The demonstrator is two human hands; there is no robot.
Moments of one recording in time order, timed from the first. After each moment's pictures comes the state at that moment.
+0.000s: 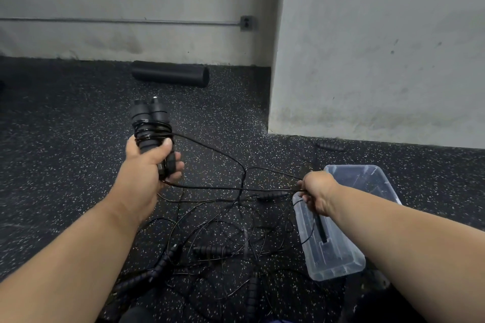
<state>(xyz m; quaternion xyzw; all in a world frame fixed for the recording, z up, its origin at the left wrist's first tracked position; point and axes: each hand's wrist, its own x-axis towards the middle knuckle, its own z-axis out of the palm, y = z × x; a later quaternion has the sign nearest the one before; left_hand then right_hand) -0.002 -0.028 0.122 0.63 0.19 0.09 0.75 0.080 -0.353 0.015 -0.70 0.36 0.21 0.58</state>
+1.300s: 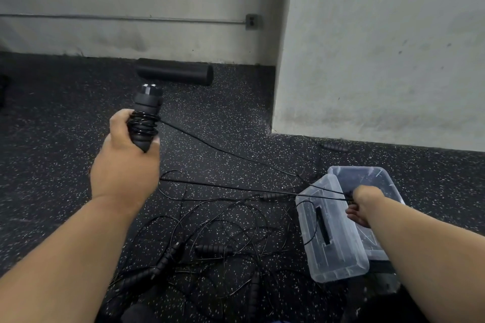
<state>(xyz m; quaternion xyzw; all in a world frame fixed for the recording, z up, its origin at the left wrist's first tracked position) -0.013 -0.014 0.142 0.90 0.20 0.23 0.31 0.101 -0.464 -0.045 -0.67 0.51 0.19 0.50</state>
